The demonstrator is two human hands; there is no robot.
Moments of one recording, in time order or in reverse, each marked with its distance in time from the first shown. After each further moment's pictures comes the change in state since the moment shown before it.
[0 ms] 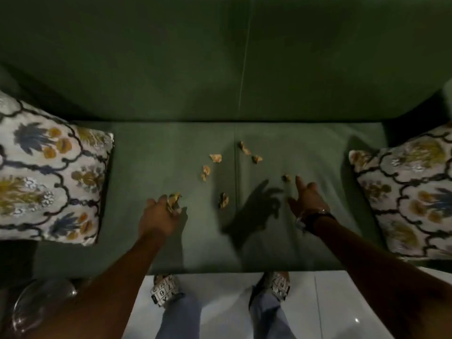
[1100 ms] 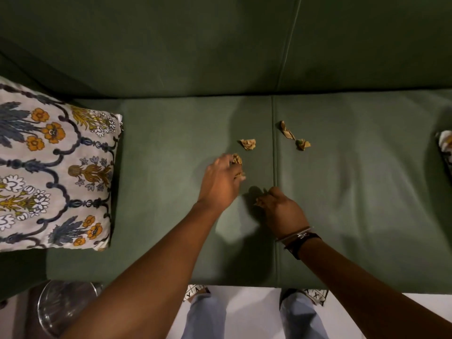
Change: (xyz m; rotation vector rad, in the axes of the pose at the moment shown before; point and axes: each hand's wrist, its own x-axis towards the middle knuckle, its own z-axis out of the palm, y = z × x) left_hand 0.101 0.072 0.051 0.077 0.184 0.617; right_hand 0.019 -0.107 0.129 0.049 0.064 -0.601
